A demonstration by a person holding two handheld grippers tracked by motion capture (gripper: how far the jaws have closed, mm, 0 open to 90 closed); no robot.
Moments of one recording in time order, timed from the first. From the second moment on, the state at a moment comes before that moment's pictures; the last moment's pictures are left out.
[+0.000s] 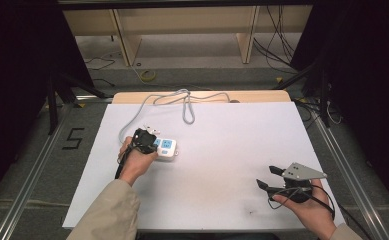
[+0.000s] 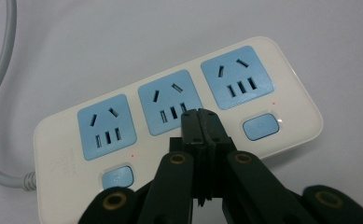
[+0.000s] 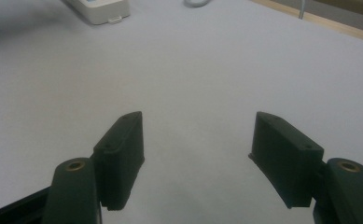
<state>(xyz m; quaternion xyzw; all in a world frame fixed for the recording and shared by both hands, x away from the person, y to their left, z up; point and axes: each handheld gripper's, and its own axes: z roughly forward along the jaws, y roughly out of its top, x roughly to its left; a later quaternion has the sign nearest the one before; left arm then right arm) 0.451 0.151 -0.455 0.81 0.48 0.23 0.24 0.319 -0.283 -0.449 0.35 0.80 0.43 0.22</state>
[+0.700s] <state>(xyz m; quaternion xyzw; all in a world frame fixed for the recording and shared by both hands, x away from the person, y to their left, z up) 0.449 0.154 -0.449 0.81 0.47 0.24 0.26 0.320 -0.283 -0.449 0.35 0.80 0.43 0.22</state>
